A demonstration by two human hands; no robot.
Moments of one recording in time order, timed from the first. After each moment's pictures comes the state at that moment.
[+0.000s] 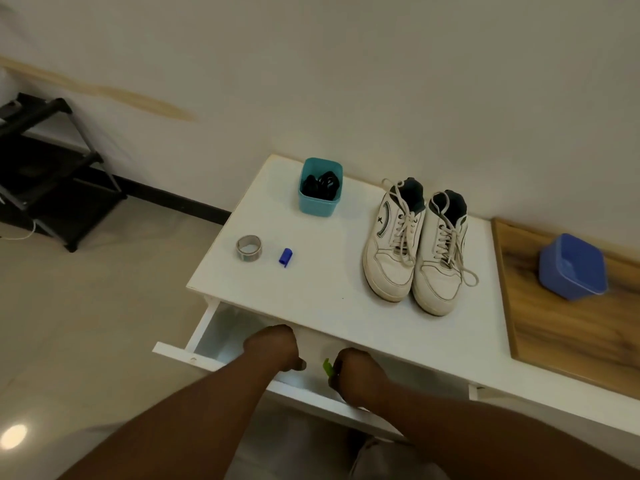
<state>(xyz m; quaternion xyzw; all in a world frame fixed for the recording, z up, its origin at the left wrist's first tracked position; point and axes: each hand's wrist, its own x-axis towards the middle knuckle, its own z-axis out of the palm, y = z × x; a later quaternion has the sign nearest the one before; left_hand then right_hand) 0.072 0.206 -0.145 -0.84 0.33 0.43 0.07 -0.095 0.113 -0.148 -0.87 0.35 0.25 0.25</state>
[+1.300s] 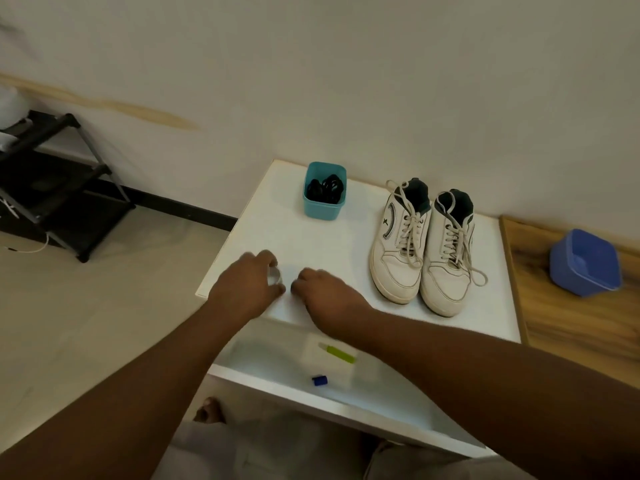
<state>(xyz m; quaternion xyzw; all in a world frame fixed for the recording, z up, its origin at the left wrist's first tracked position) 0.158 0.224 -0.052 -0.90 0.36 0.19 -0.16 0.021 0.094 -0.071 -0.99 0.08 0.06 0.13</state>
